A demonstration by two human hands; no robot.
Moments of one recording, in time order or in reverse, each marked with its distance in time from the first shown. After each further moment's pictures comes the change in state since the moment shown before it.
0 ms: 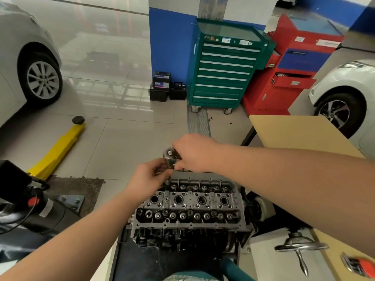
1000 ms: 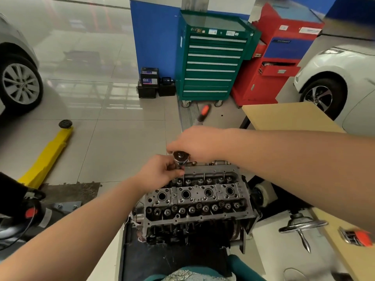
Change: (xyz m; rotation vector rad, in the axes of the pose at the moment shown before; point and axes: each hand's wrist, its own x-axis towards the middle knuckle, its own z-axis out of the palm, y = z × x) left_hand 0.023 0.003 -0.018 0.174 -0.336 0.039; right_hand 0.013 -0.006 -0.011 -0.090 -0.114 -0.149
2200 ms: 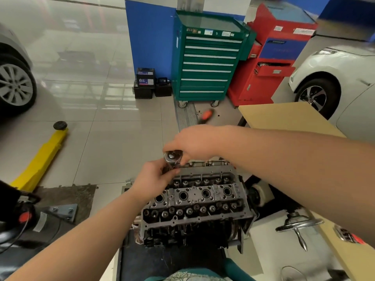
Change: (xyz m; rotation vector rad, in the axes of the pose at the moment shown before) left_hand -0.007 -0.013 0.020 0.004 0.241 0.041; right_hand 0.004 0.009 -0.001 0.041 -0.107 0.019
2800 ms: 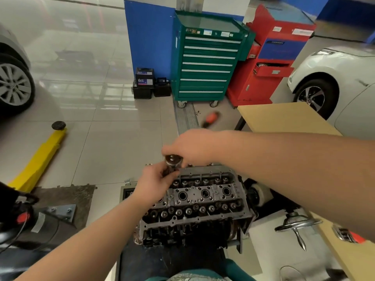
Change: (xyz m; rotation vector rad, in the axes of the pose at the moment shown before) left_hand -0.009 0.001 0.011 -0.065 0.052 -0.055; right_hand -0.005 -0.017 0.000 -0.030 0.042 0.012
